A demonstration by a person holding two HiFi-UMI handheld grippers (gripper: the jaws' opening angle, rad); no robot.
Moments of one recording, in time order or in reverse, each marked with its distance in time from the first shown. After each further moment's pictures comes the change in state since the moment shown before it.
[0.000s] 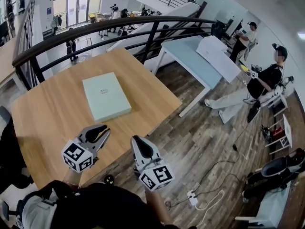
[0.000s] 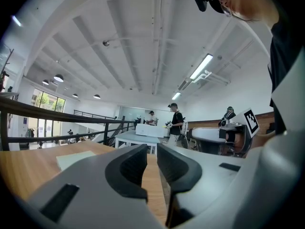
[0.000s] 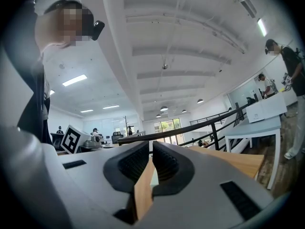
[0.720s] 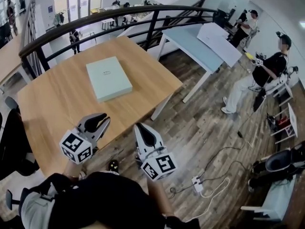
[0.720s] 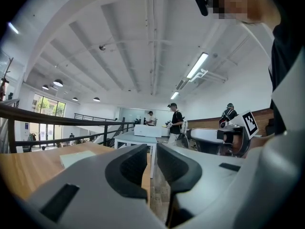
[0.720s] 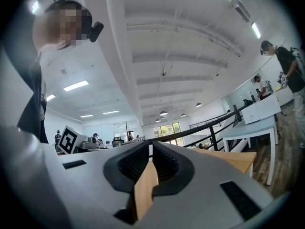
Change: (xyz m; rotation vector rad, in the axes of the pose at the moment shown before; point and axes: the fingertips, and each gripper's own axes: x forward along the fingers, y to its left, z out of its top) left arm -0.052 -0.081 0.001 0.033 -0.001 0.019; right arm -0.085 0.037 0.007 0.020 -0.063 -0.005
